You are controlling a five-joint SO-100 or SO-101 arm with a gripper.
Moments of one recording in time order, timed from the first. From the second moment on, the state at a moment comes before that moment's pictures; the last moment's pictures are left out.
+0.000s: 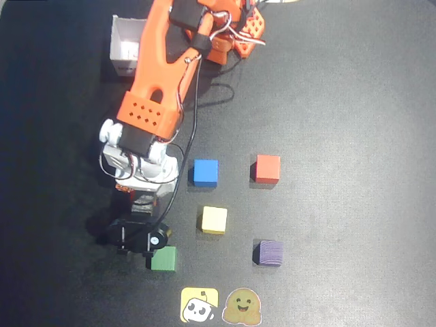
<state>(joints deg) 17.8 74.4 95.6 64.4 72.9</state>
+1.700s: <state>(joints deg) 17.9 72.8 94.2 64.2 70.8</state>
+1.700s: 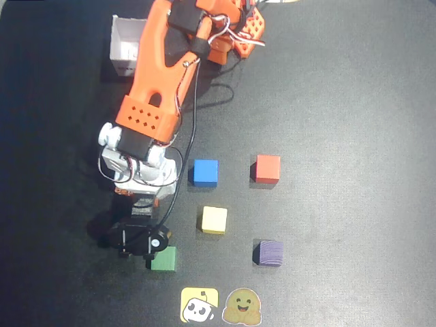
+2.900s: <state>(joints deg) 3.1 83.1 85.2 79.8 86.8</state>
